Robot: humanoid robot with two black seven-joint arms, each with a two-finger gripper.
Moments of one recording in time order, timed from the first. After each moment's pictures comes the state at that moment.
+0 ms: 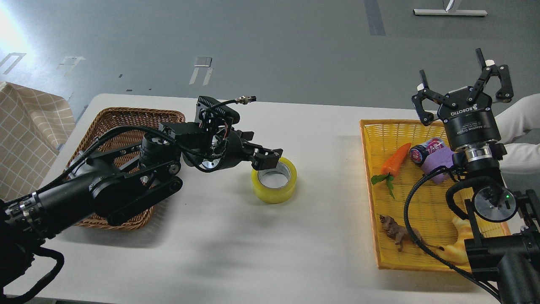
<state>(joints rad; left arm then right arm) -0.77 0.37 -0.54 -1.31 1.93 -0.46 0.05 0.34 -0.03 1.62 1.14 -0.34 0.49 0.02</state>
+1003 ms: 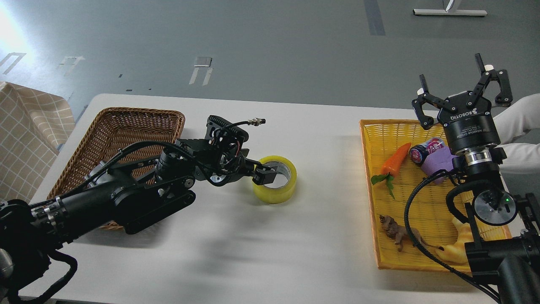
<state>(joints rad) -0.77 0.28 -0.47 -1.20 1.93 -0.46 0.13 0.32 -0.03 1.62 1.13 -0.34 0.49 0.02</state>
